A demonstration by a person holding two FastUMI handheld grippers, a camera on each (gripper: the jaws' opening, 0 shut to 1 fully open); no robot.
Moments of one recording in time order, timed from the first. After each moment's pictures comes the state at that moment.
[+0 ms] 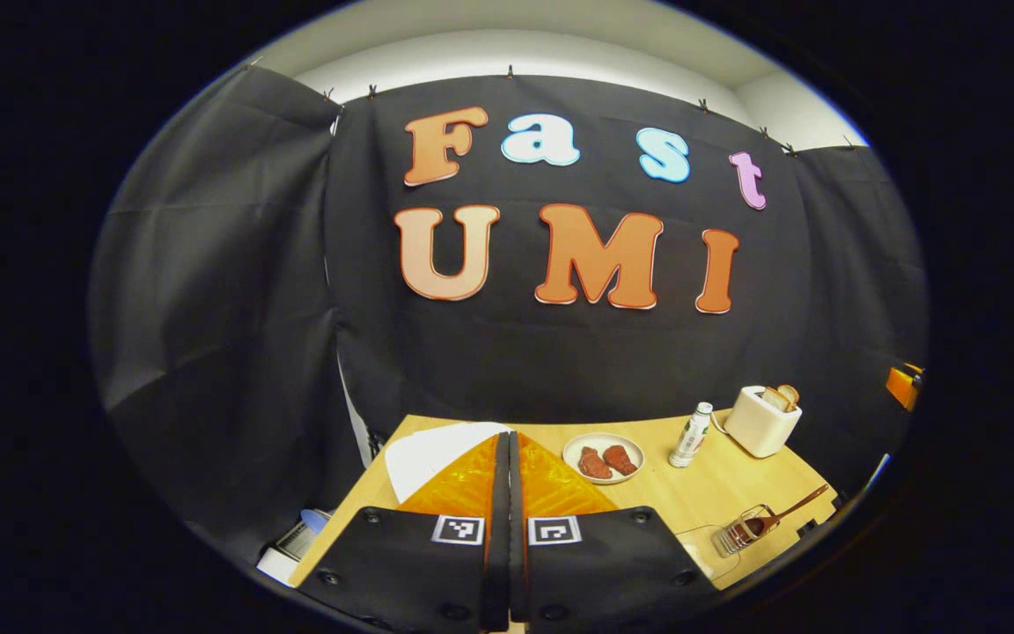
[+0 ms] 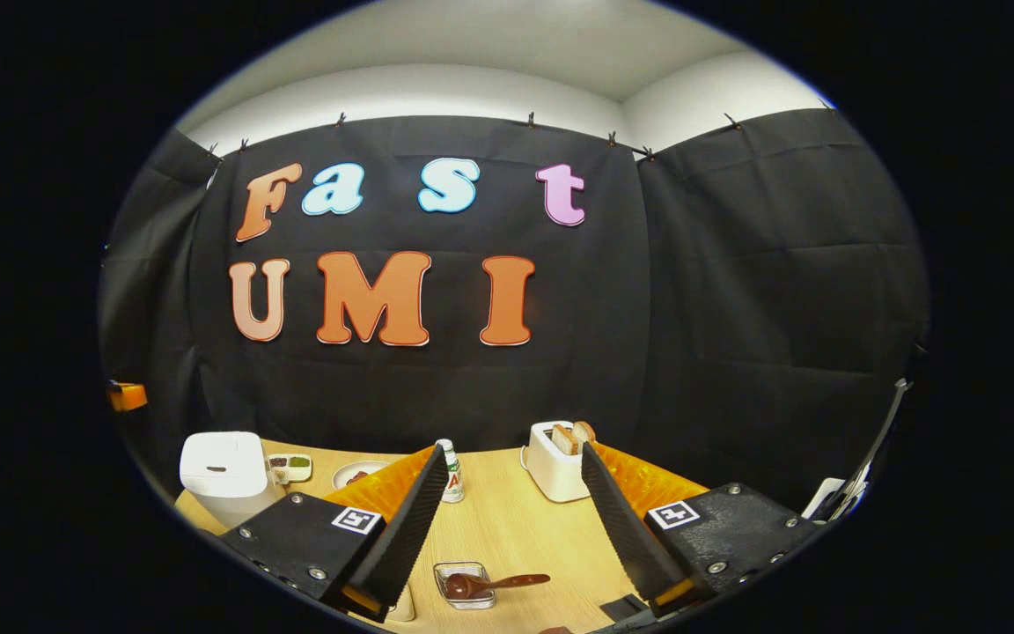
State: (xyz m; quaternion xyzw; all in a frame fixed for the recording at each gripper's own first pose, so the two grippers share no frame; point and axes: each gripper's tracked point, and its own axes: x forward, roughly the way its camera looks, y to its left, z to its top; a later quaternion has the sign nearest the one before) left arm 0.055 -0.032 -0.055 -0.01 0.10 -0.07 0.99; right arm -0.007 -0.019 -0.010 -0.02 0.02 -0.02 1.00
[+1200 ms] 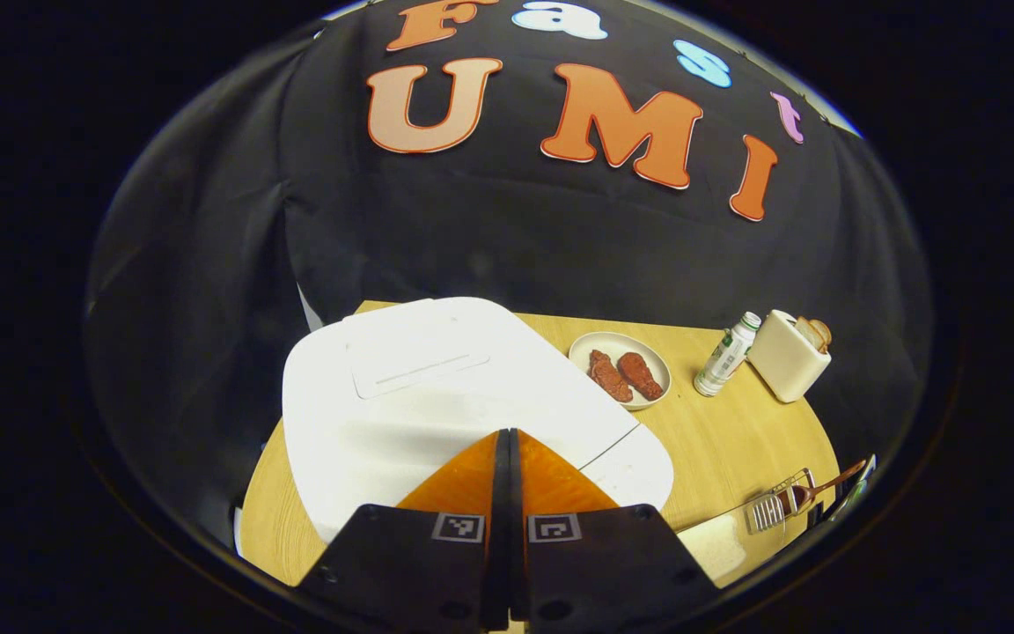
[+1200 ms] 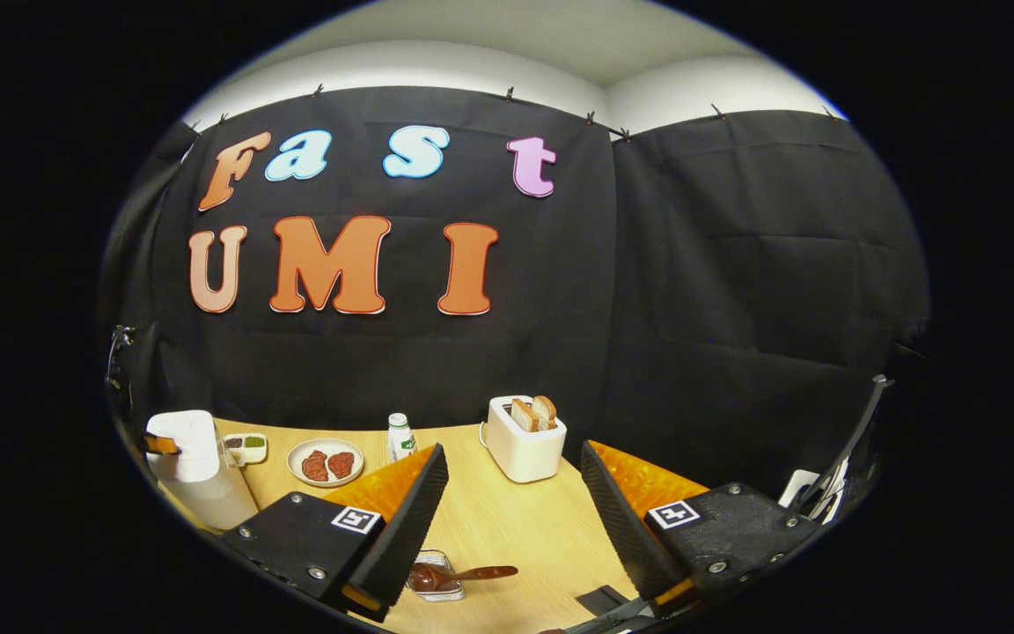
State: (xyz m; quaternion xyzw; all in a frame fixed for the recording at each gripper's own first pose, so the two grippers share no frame) left arm 0.156 -0.040 -0.218 -0.02 0.28 -0.10 0.95; right arm 0.008 -0.050 -0.038 -0.04 0.06 -0.10 0.99
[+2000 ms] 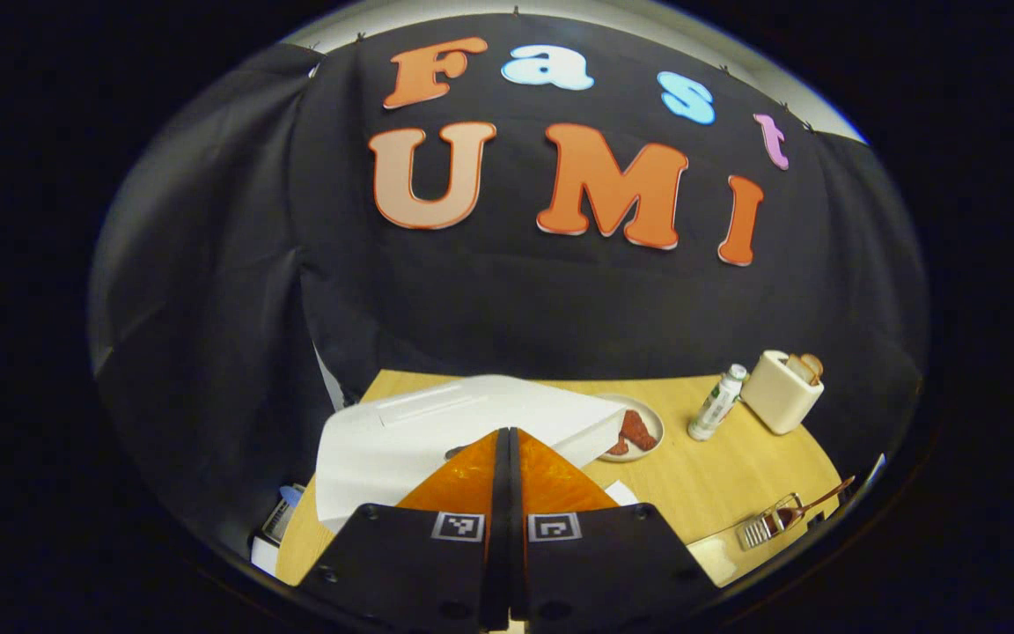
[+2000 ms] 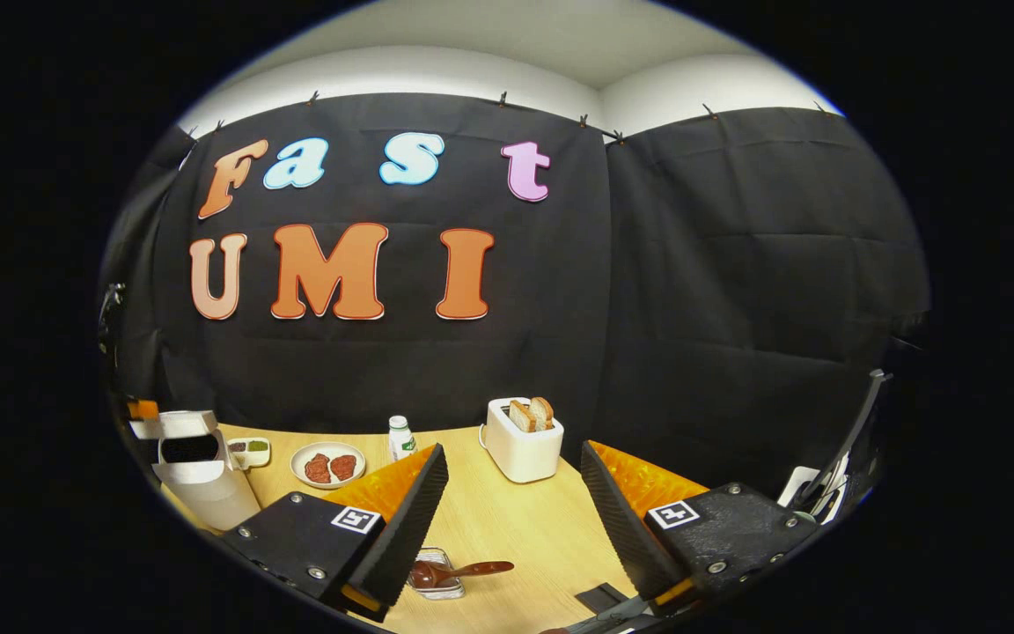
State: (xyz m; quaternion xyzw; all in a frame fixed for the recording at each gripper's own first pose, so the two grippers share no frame) left arm 0.160 -0.024 -0.086 -0.02 0.15 -0.08 0.99; right arm -0.010 -0.057 -0.034 -0.02 0.05 -0.09 0.99
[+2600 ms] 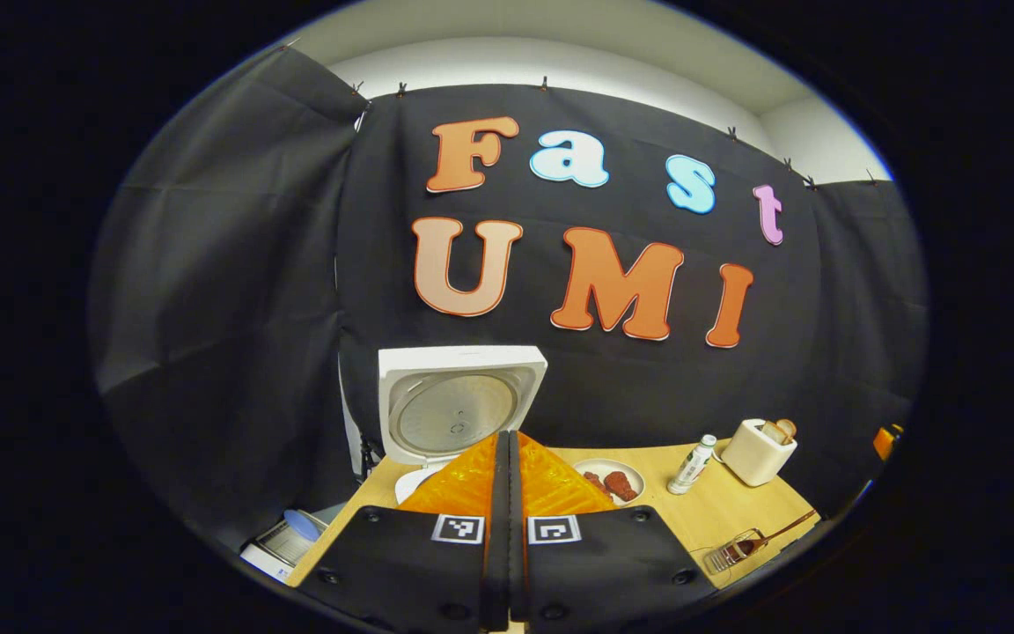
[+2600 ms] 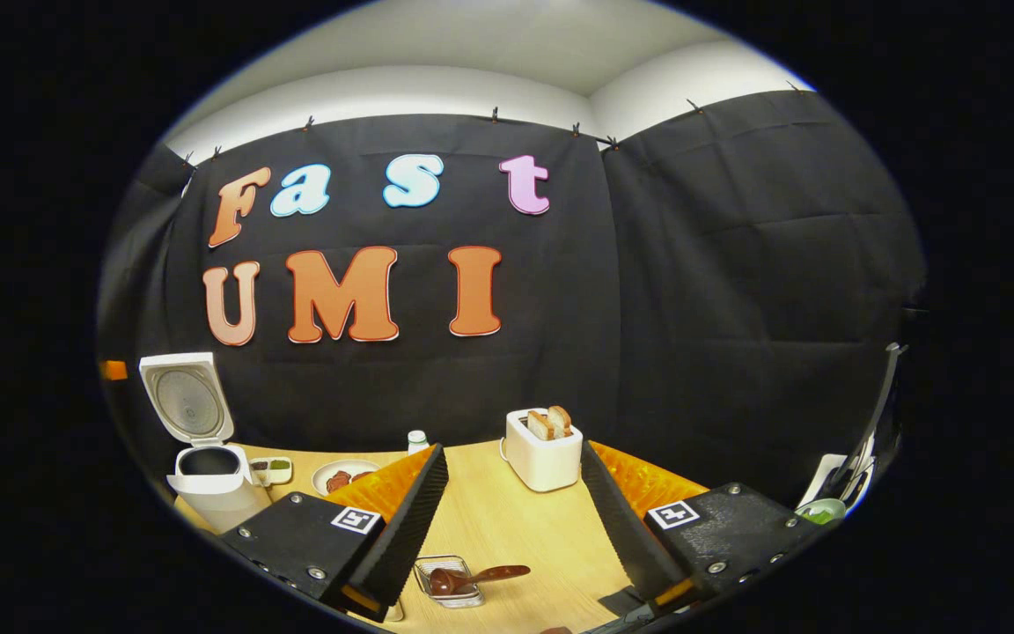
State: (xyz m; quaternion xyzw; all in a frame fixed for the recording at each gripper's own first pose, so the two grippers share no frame) left arm 0.066 0.020 -0.006 -0.05 0.04 -0.05 1.00; right arm -0.009 -0.060 -0.050 0.01 0.02 -0.06 1.00
